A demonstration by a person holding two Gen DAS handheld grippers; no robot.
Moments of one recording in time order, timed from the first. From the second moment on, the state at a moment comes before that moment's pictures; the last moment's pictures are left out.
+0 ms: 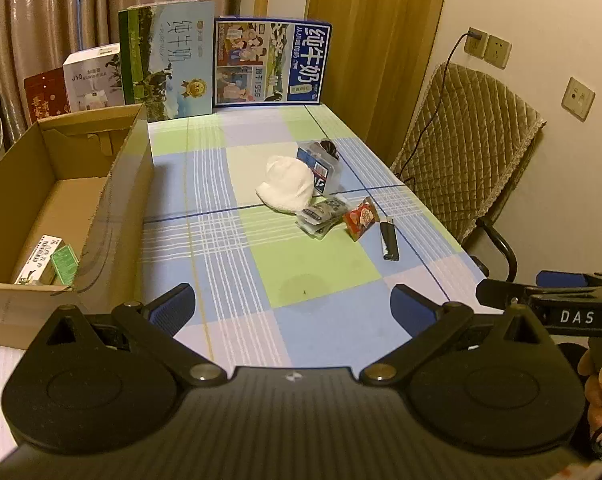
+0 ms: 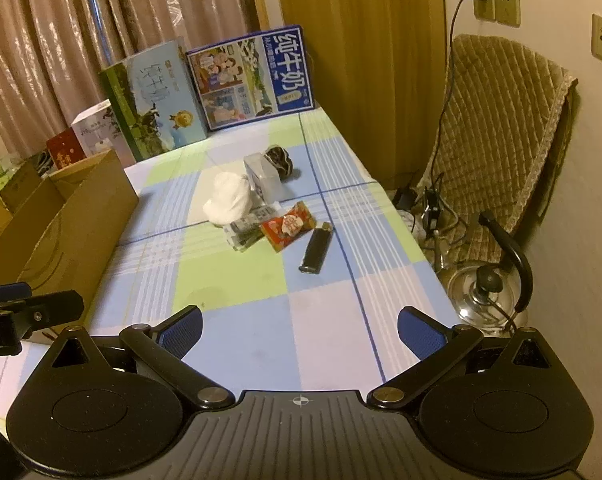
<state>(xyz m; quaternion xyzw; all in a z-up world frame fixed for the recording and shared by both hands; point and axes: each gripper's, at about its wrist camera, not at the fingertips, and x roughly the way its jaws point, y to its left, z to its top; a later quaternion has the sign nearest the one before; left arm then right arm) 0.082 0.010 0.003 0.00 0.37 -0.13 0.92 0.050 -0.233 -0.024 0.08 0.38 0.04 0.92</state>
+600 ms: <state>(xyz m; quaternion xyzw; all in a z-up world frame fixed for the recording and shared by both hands) 0.121 -0.001 -0.015 0.01 0.37 -0.14 0.92 0.082 -0.234 -0.039 0.07 0.38 0.04 0.92</state>
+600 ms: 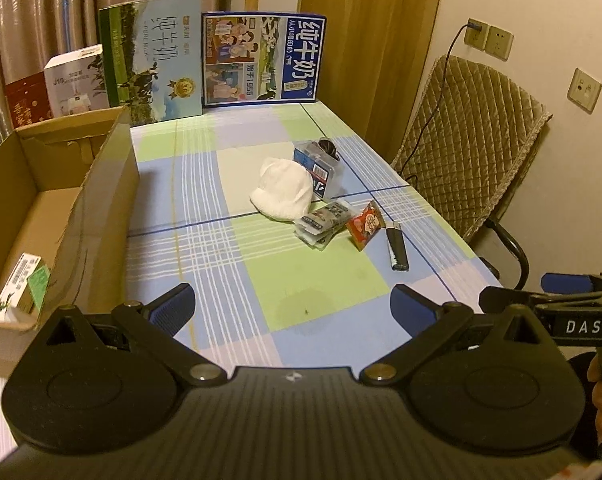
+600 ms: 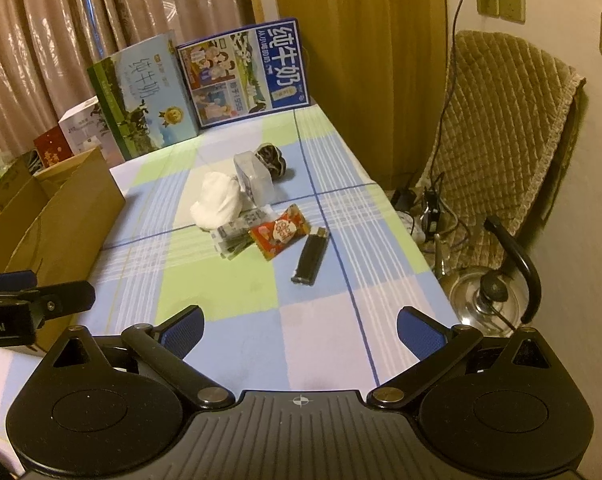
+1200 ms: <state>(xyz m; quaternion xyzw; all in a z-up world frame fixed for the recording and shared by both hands) 0.197 -0.019 -0.052 0.04 0.39 -0.16 0.91 0.173 -0.236 -0.087 0.08 0.40 0.06 0.91</state>
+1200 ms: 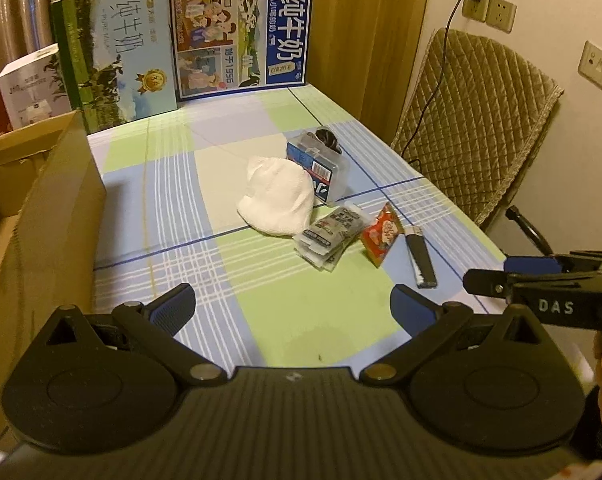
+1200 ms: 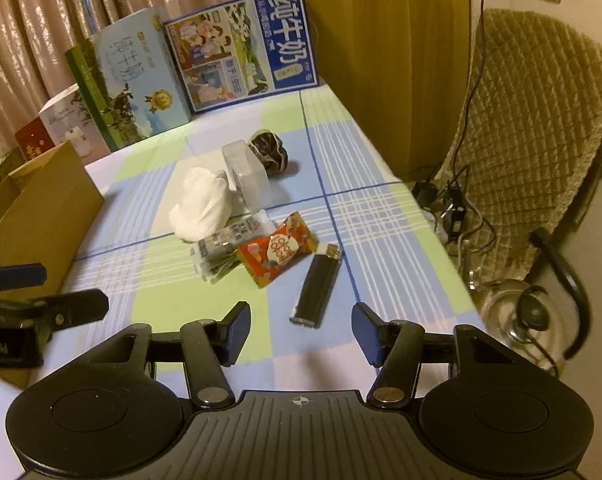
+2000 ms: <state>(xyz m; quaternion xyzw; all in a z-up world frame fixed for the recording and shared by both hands) 0.265 -0.036 -0.110 0.07 0.40 -0.19 0.89 0.243 -0.214 -0.139 0.03 0.42 0.08 0.90</state>
